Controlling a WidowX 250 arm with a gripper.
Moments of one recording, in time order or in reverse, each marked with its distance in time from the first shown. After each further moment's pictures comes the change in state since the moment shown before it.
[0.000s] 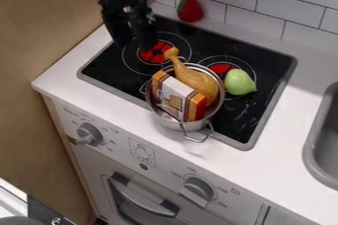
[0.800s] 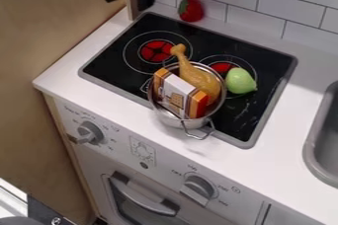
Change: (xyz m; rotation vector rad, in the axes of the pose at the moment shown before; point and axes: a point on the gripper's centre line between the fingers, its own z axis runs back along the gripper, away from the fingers) arm 0.031 0.014 0.051 0.240 0.153 0.172
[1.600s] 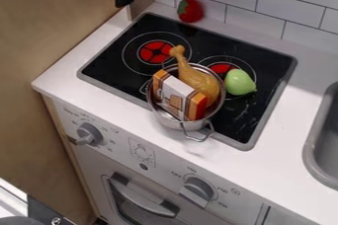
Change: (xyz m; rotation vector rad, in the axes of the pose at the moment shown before) arm -0.039 0.001 0.023 0.127 0.004 -0.001
